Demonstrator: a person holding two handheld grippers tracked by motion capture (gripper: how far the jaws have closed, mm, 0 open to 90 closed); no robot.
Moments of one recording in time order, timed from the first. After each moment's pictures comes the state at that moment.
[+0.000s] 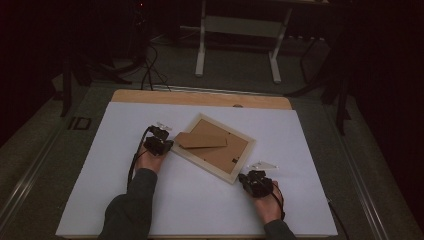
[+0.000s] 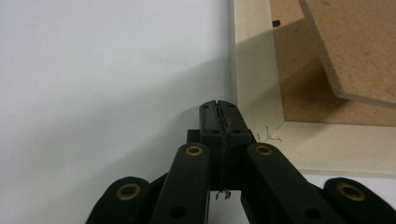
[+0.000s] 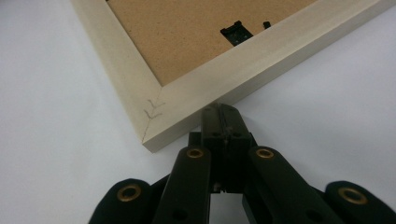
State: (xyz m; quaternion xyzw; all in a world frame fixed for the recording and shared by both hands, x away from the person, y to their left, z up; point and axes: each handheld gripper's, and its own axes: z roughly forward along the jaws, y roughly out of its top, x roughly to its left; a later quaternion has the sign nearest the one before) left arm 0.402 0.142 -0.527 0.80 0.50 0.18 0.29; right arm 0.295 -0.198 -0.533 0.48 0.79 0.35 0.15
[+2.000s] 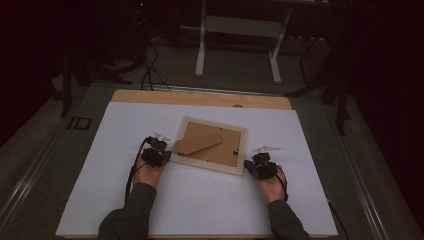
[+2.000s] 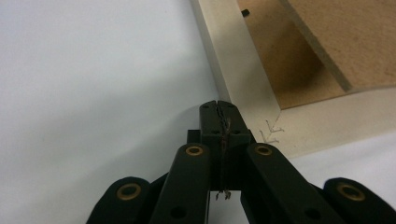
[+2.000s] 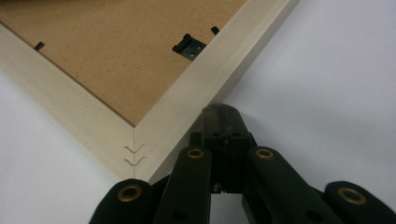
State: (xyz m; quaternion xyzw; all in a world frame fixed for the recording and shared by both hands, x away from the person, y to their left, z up) left arm 0.359 0.141 -0.526 0.78 0.52 0.17 0.29; right arm 0.350 -0.216 -0.529 0.50 0.79 0.33 0.15
